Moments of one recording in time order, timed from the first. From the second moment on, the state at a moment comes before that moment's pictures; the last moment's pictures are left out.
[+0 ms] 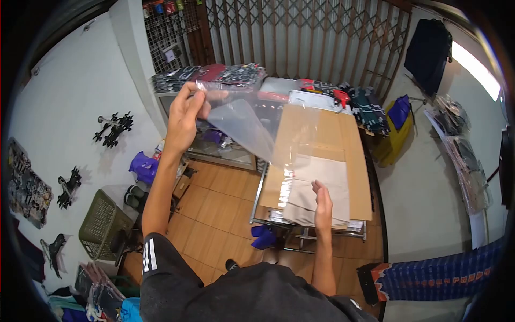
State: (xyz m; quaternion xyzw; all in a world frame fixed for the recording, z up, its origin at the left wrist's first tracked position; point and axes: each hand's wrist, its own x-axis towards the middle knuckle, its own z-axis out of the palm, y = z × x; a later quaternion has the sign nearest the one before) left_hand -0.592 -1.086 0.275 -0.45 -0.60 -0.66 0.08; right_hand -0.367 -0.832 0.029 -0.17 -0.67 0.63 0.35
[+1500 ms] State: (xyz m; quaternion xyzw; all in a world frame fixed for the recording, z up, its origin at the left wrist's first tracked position) left_hand -0.954 -1.222 0.053 -0.22 -0.65 -0.71 0.13; right_hand -0.797 -0.951 0.040 -0.13 -0.59 0.74 0.29
